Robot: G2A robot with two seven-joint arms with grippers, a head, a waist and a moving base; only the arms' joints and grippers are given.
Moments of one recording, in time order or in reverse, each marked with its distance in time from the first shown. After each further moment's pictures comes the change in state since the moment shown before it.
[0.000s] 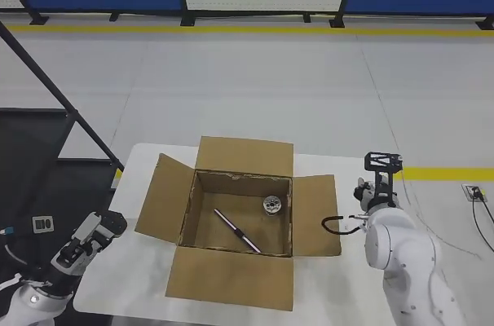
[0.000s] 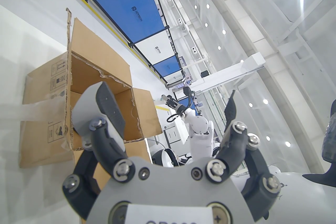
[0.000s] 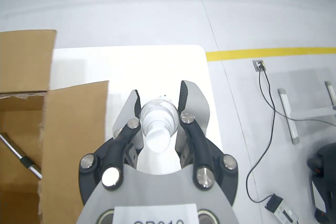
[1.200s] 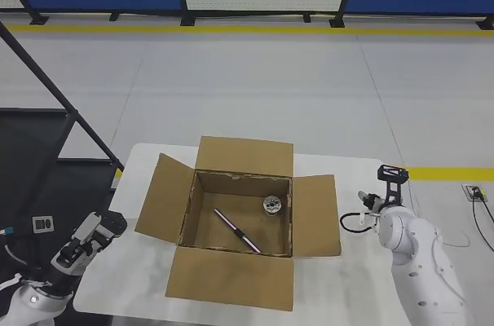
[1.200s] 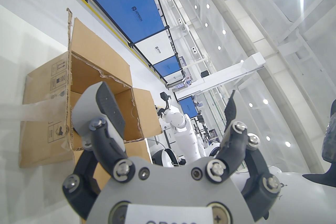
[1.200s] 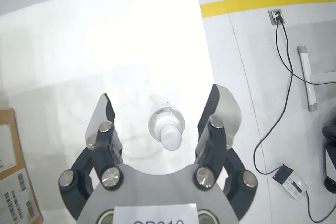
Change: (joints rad) left arm 0.000 0.000 0.000 0.000 0.000 0.000 0.000; right arm 0.078 0.003 0.111 0.376 0.190 -0.112 -0.210
